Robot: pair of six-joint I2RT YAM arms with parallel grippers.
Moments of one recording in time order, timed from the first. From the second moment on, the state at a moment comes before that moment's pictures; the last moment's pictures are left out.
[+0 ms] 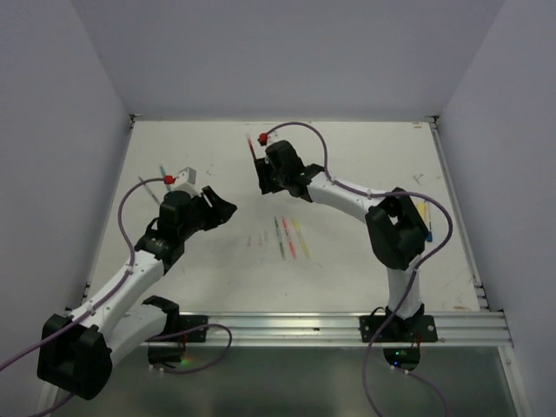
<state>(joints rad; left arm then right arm) -0.34 0.97 0.54 -0.04 0.12 -0.73 0.73 1.91 1.44 -0.22 0.12 0.29</state>
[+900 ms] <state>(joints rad) -0.33 0.89 0.45 0.10 0.05 -0.72 0.67 2.66 2.34 -0.33 0.21 0.08</state>
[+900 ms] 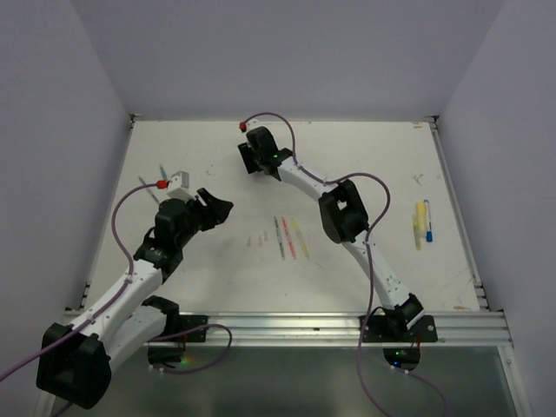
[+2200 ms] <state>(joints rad) -0.30 0.92 0.53 0.00 0.10 -0.76 0.62 2.13 1.56 -0.03 0.01 0.21</state>
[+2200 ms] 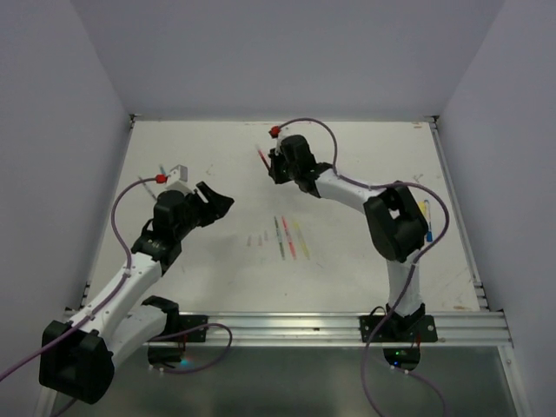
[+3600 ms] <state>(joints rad) -0.30 1.16 0.51 0.35 0.38 -1.03 0.88 1.27 0.80 0.03 -0.10 0.37</state>
